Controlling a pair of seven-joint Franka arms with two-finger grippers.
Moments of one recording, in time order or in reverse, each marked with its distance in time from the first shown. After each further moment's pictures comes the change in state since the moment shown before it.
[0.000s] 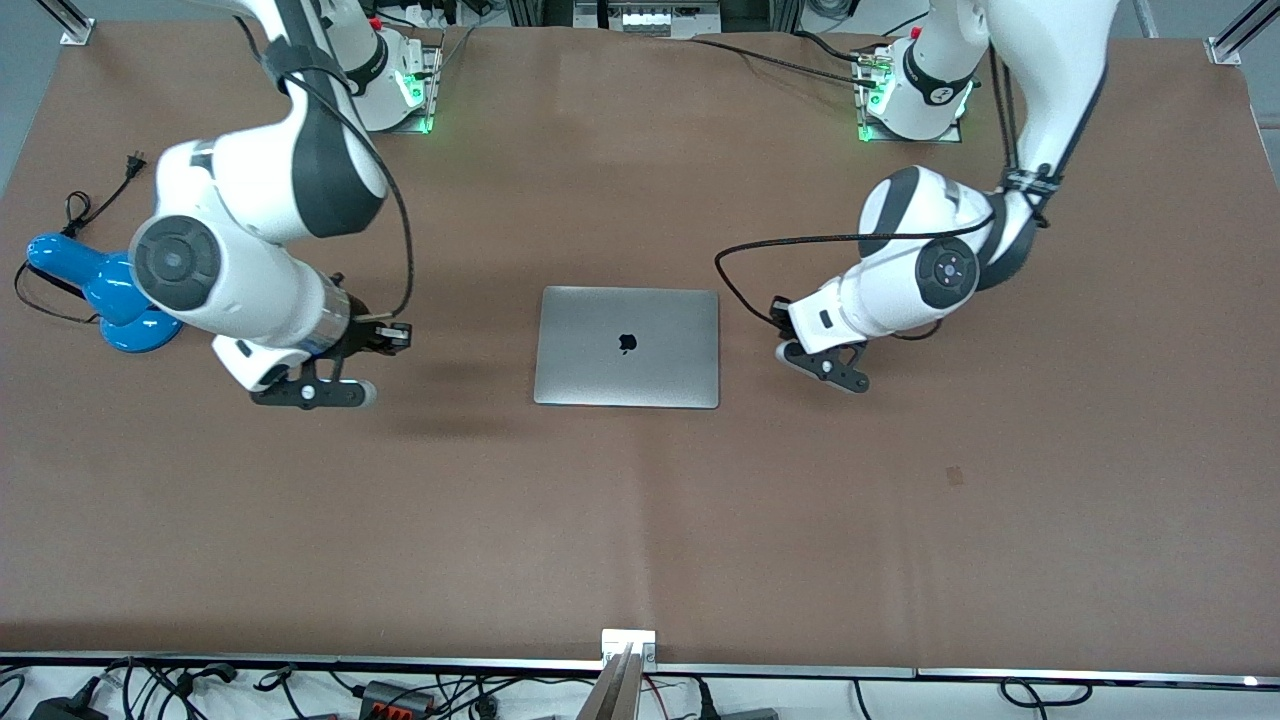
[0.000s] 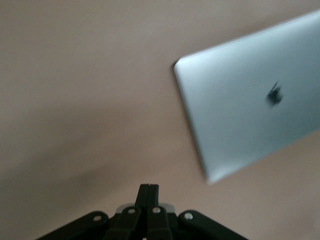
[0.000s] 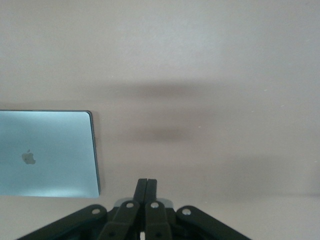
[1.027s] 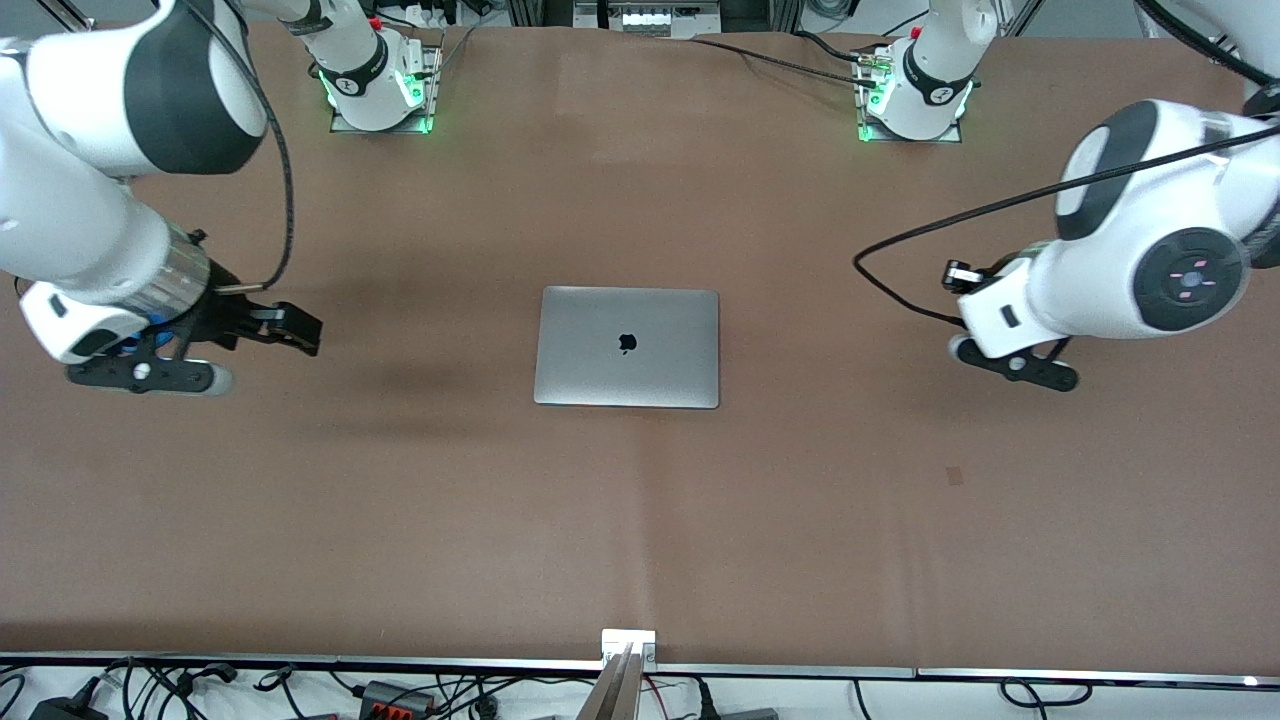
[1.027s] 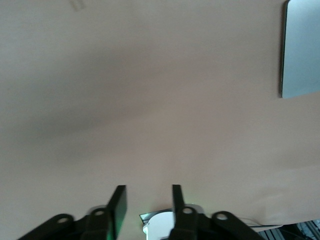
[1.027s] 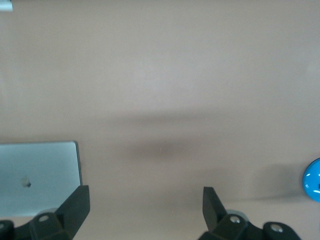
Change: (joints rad) left arm 0.154 -0.008 0.027 0.474 0.233 -0.732 -0.031; right arm -0.006 -0.033 -0.125 0.202 -0.060 -0.103 -0.020
